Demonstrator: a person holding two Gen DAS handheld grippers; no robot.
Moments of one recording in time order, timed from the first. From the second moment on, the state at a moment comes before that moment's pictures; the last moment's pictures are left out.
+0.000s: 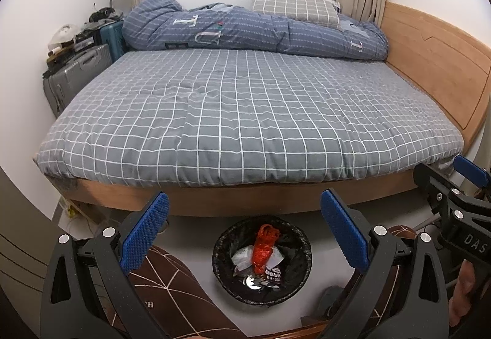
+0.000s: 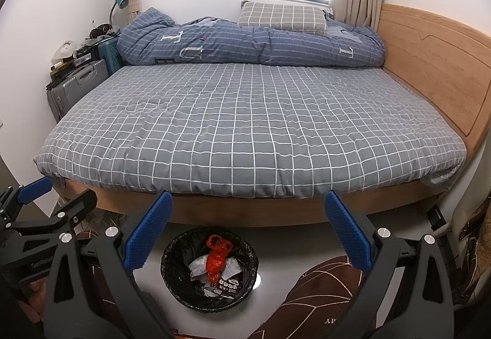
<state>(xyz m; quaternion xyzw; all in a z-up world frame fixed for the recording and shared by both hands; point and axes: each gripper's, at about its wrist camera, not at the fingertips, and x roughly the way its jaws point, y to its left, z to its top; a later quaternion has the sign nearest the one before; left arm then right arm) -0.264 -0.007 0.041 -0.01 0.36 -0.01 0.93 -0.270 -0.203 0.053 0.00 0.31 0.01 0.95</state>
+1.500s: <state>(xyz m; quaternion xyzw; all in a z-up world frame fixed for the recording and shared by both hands) -0.265 -0.003 0.039 -0.01 0.36 -0.01 0.93 -0.272 -0.200 0.047 -0.01 0.32 0.01 0.95</state>
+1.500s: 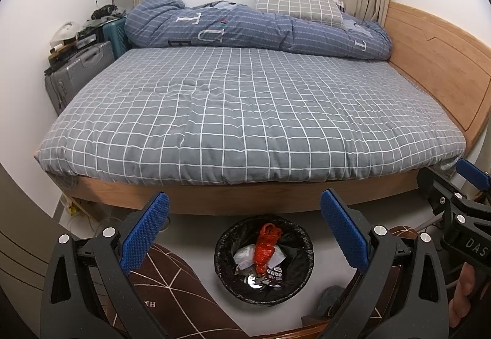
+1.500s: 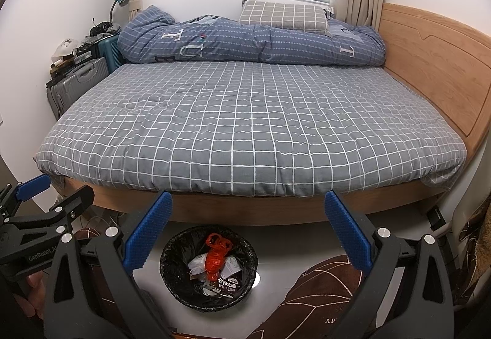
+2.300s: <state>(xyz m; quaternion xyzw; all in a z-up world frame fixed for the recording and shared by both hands) -0.265 -0.006 0.041 -0.01 0.35 0.00 0.94 -0.271 -0.201 0.048 -0.01 0.32 0.01 0.95</state>
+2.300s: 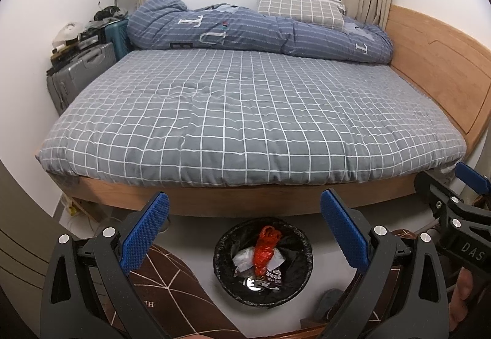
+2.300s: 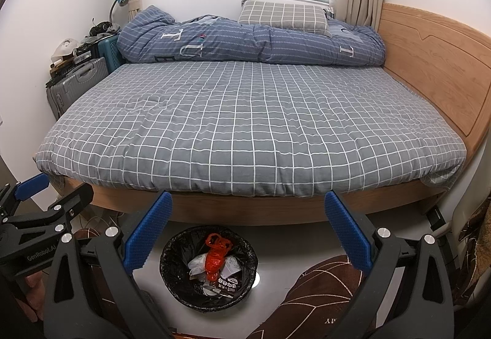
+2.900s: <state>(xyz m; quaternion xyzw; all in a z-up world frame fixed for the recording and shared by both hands) -0.265 -0.004 0.042 -0.01 0.35 0.01 0.94 -0.271 -0.200 0.048 -0.01 0.32 0.02 0.95</state>
